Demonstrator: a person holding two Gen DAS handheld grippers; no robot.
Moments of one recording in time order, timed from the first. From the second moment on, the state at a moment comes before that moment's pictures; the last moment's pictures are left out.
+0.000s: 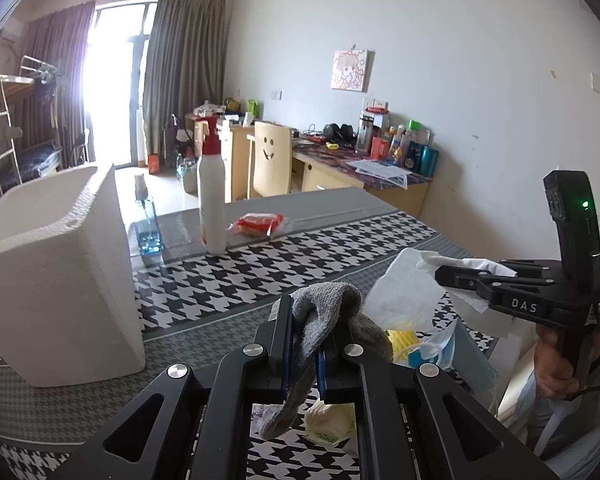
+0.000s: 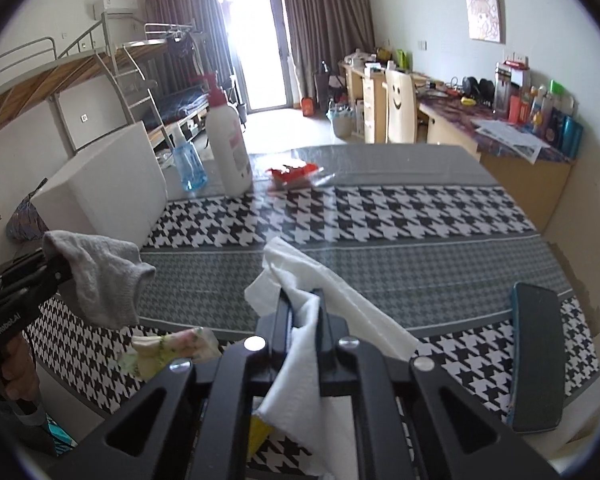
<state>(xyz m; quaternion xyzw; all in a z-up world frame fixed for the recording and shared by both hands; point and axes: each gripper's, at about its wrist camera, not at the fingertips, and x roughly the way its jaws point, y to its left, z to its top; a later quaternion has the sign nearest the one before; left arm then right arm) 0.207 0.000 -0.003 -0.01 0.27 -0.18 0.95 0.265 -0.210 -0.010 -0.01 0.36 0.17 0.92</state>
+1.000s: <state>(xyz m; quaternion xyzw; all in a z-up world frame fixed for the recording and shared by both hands) 0.183 0.021 0.028 -0.01 0.22 -0.15 0.96 0.245 -0.189 0.043 -0.02 0.27 0.18 0.95</state>
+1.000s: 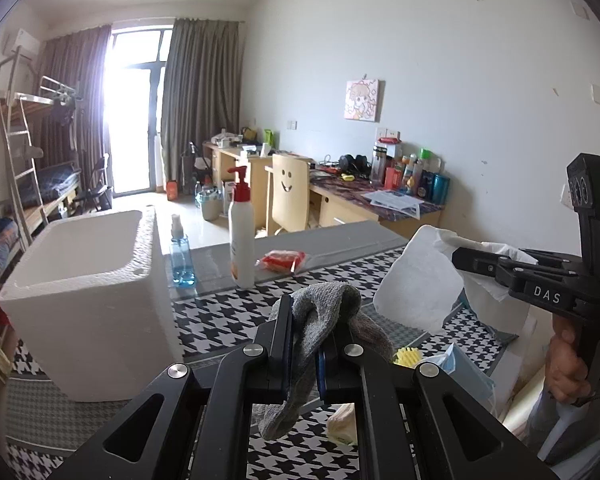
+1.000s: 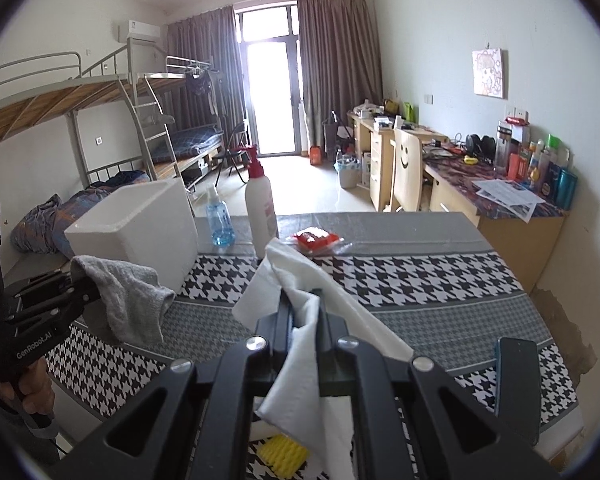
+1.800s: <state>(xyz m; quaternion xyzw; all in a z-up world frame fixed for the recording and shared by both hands) 0.183 0.043 0.060 0.00 0.19 -0.09 0.98 0.247 -0.148 0.071 -0.03 0.23 0.22 0.95</state>
